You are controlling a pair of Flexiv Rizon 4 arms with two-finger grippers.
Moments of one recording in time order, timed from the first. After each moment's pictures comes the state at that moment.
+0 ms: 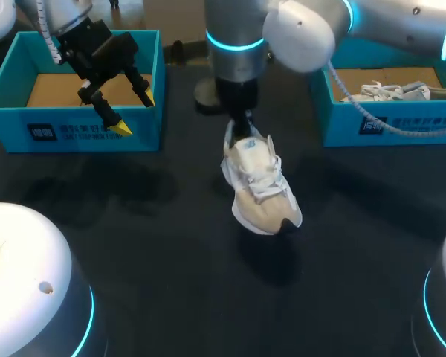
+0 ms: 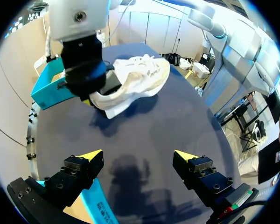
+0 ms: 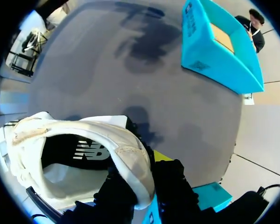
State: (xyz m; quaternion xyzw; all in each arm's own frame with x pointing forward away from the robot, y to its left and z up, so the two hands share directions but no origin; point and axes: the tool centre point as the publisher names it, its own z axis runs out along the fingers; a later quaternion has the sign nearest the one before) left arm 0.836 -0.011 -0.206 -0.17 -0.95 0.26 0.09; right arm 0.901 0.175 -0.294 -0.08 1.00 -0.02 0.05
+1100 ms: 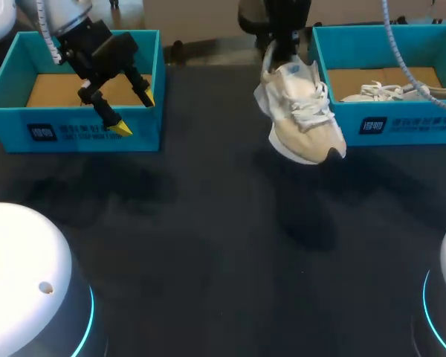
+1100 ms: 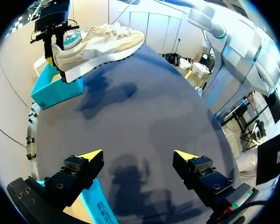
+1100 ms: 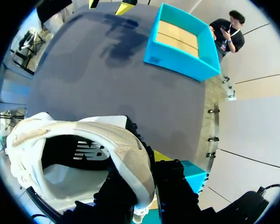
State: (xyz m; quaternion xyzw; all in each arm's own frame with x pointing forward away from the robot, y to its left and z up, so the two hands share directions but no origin) left arm 0.836 -0.011 -0.206 -0.17 -0.95 0.26 0.09; right arm 0.980 0.097 -0.173 -0.08 0.99 0.01 0.12
